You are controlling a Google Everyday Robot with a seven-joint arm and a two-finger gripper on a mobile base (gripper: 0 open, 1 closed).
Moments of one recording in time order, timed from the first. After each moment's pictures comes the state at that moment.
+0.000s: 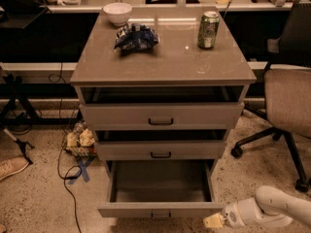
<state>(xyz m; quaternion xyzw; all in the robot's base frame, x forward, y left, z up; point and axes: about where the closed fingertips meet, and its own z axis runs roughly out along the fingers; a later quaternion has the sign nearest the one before) 0.386 -0.215 0.319 -0.17 0.90 0.40 0.08</state>
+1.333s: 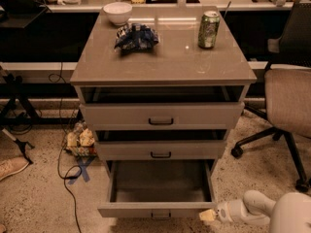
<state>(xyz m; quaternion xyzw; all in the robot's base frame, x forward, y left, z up) 0.449 -0.233 0.181 -0.13 0.91 0.38 0.11</state>
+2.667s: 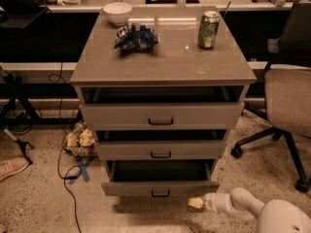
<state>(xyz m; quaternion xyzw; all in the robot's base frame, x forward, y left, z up) 0.530 -0.192 0.149 -0.12 0.89 0.40 0.21</state>
